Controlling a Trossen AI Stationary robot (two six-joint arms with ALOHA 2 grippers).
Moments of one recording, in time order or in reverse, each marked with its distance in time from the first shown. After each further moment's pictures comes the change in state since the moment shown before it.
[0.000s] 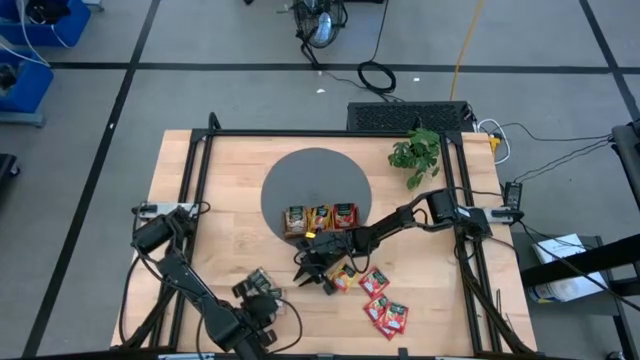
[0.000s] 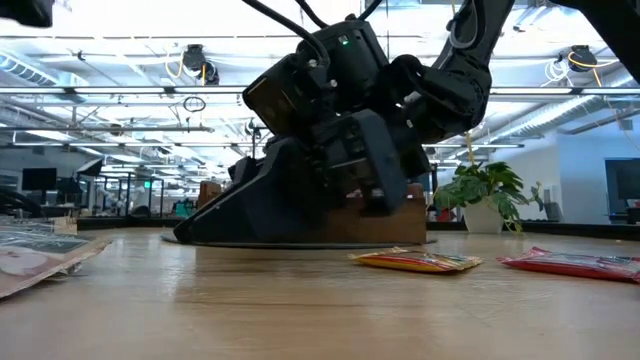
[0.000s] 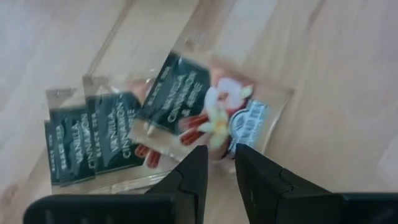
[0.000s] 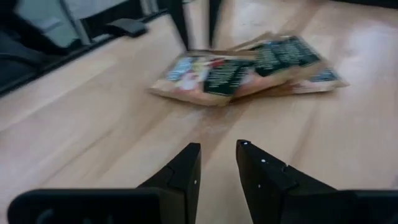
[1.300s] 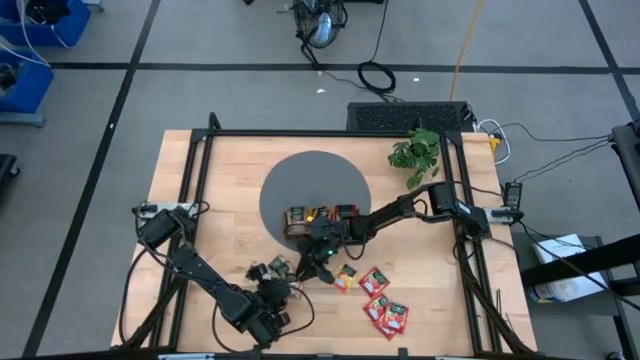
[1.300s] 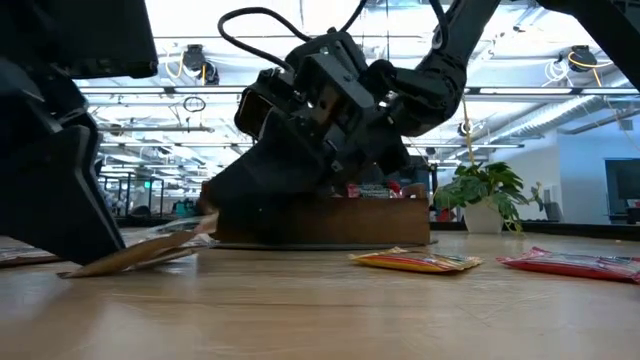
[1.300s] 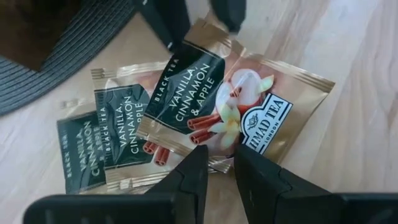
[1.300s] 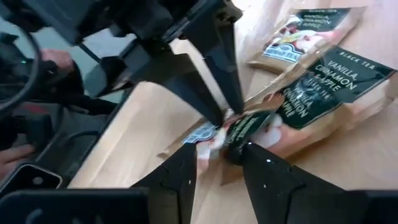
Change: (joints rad) left arm 0.110 0.005 -0.157 0.248 -0.168 0.183; right arm -0.090 -0.008 0.017 -0.157 -0.167 0.425
